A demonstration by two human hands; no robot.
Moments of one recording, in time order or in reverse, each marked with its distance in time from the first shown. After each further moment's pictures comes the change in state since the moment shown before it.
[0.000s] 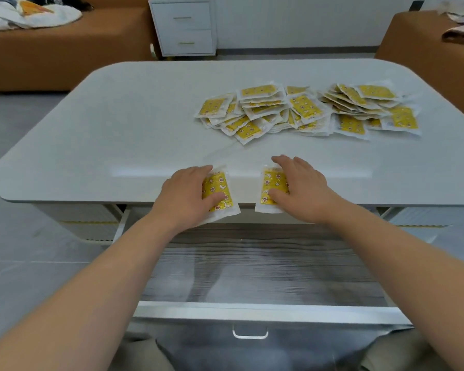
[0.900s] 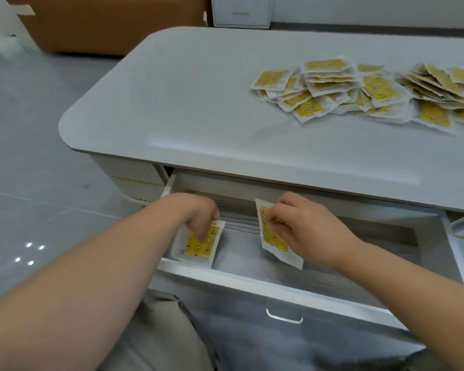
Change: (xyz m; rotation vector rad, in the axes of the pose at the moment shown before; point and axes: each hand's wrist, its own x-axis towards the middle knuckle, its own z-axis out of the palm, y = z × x) left_hand -0.033 -0.063 0.018 0.387 -0.872 -0.083; right_hand -0.043 -0.060 0.069 -0.027 -0.067 -0.531
